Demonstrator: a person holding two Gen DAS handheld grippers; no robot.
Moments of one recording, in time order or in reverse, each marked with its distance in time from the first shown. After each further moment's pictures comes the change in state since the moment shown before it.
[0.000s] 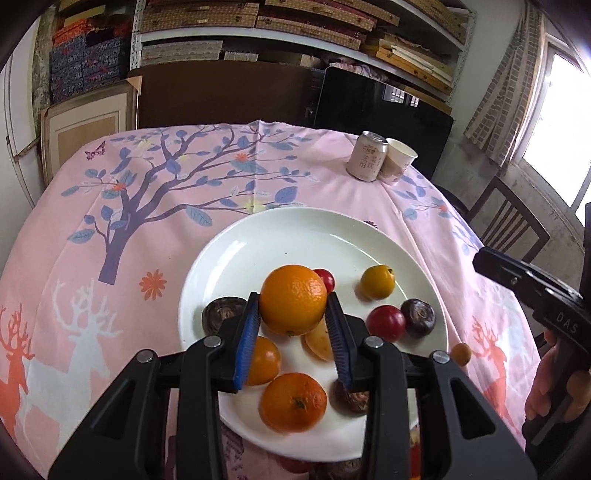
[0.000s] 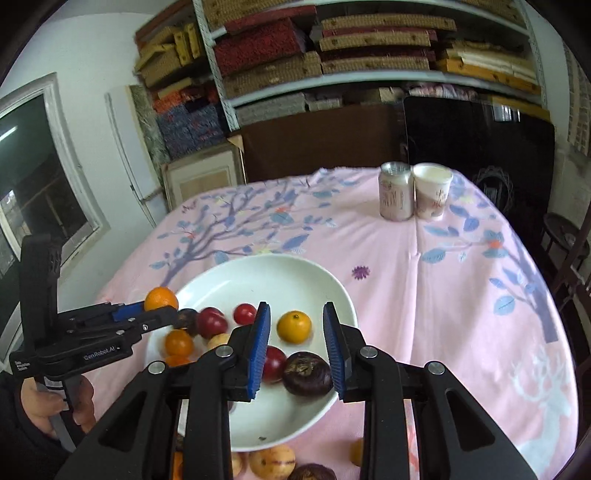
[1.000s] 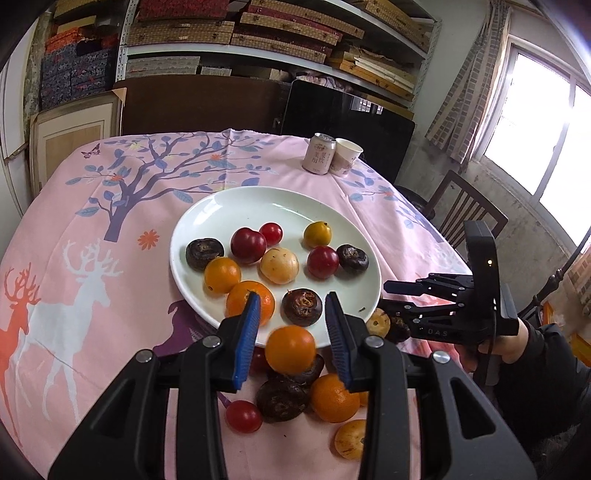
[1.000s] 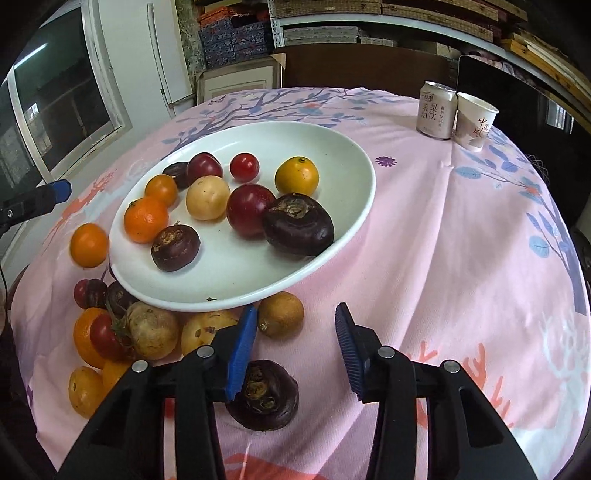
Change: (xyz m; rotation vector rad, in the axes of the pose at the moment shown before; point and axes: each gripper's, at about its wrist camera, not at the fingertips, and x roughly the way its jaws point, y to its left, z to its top) left arm -0.087 -0.021 -0.075 0.060 -0.064 -0.112; right arm 0.031 -0.013 -0.082 -0.232 0.266 0.078
